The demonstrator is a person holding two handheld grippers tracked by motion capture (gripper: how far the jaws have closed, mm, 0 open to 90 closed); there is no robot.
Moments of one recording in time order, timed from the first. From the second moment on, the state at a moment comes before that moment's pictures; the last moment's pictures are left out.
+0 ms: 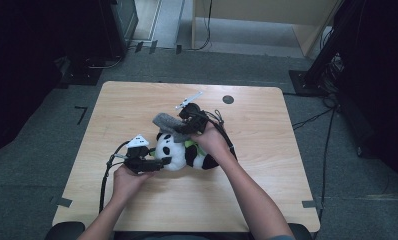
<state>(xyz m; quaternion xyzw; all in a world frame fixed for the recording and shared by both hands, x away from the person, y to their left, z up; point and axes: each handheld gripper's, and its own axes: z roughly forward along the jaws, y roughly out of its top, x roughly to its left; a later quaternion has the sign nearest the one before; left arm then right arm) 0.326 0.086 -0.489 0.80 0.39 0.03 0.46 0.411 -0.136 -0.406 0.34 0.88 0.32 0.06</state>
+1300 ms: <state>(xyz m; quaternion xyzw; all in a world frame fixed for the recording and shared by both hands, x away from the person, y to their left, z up) 0.325 0.086 -0.489 0.80 0.38 0.04 0.46 0.390 -0.271 -0.346 0.40 0.78 0.46 0.15</state>
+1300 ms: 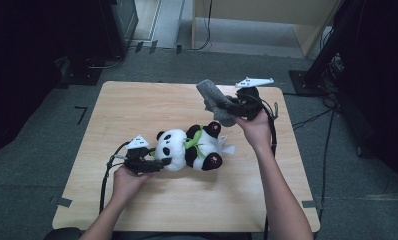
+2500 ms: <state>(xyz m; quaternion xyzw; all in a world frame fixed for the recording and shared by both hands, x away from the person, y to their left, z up) 0.329 0.085 -0.487 0.80 0.38 0.03 0.46 0.372 -0.305 -0.438 0.46 0.76 0.46 0.09</state>
